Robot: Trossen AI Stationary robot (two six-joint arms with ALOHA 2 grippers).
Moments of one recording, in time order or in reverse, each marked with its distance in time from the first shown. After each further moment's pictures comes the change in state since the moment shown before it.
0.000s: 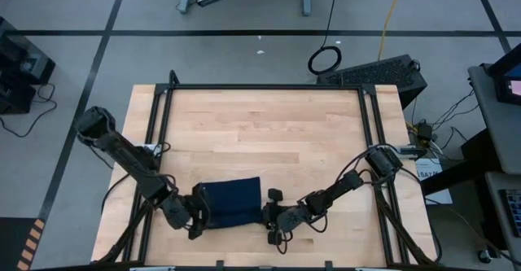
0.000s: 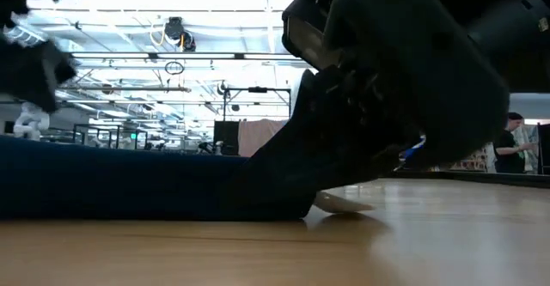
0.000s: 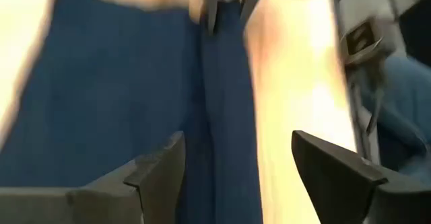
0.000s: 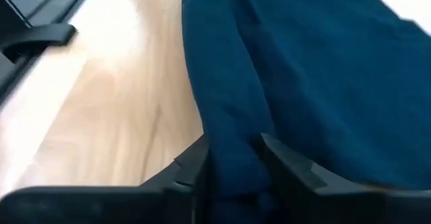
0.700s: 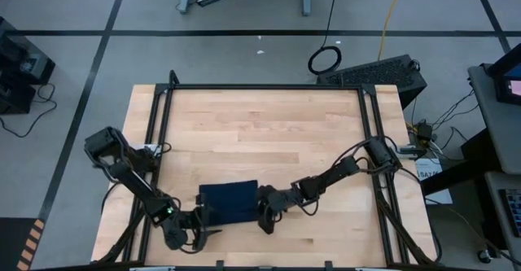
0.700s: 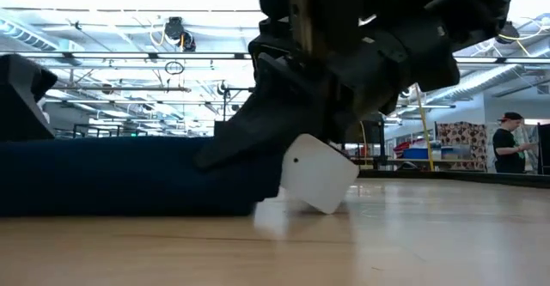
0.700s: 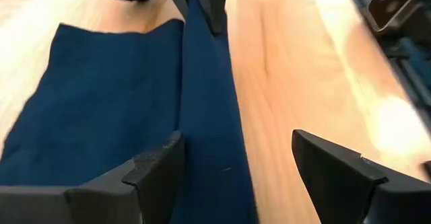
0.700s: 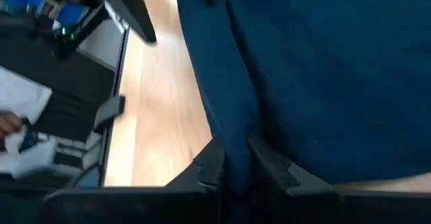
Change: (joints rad) left arm -0.149 0.296 0.001 0.288 -0.323 0.163; right arm -0.143 -0.020 0.002 -0.005 -0.383 0.435
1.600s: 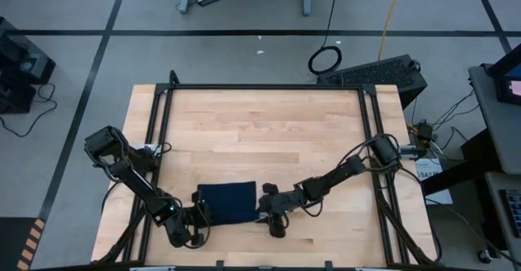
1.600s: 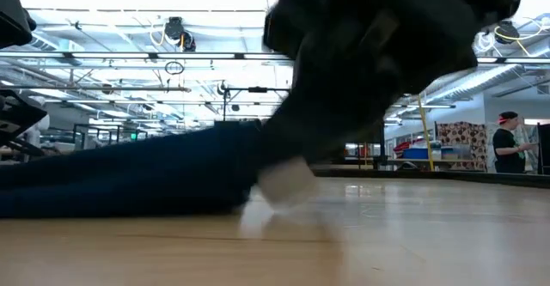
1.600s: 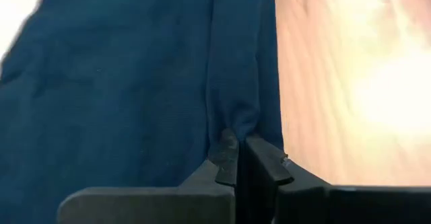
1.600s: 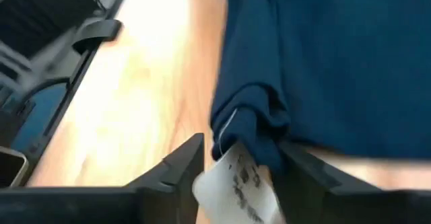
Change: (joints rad) left arm 0.013 0.003 0.003 -0.227 0.136 -0.213; right arm 0.024 -0.085 -0.011 -0.090 0.008 -0.454
